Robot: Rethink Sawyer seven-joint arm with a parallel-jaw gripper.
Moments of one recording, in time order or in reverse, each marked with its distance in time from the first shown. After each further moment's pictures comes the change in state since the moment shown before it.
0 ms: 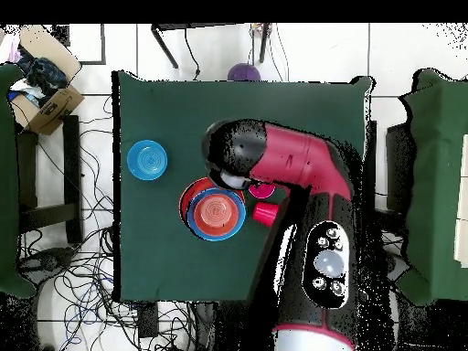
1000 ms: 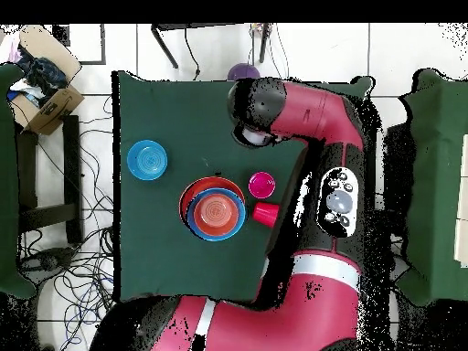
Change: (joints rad) arm -0.043 0.240 0.008 -0.350 -0.028 0.006 0.000
